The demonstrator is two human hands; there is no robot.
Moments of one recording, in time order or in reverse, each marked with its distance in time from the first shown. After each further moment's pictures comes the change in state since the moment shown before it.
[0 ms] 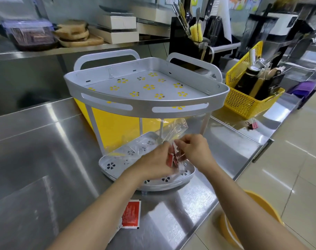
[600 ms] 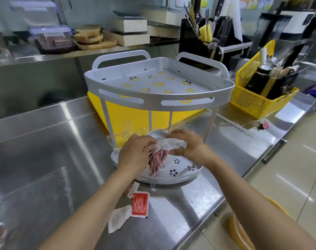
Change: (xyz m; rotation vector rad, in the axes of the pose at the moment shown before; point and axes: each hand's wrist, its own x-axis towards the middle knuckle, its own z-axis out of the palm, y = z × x) left_hand -0.039 -0.032 -0.019 0.010 0.592 -0.016; right_hand -0.003 0.000 0.006 -0.314 -0.298 -0.353
